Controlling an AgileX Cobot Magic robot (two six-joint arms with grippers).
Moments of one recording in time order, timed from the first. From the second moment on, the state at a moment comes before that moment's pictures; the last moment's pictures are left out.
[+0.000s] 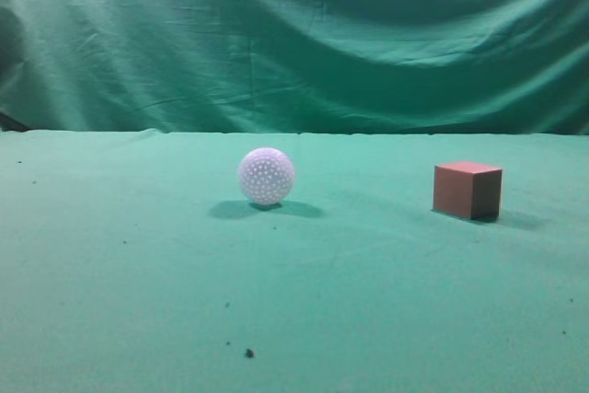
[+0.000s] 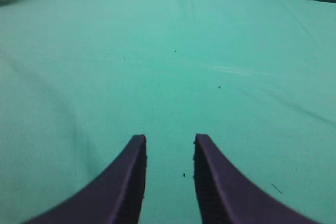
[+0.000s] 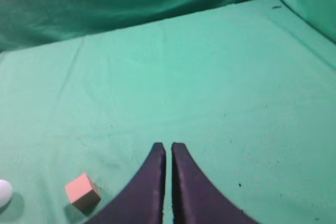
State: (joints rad) left arm -0.08 -0.02 0.03 0.15 0.36 -0.28; right arm 0.02 0.44 -0.37 0.15 0.47 0.08
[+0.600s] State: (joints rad) left arm -0.08 -0.02 0.03 0.15 0.36 -0.28; right arm 0.32 1.08 -0.62 0.31 0.69 -0.31
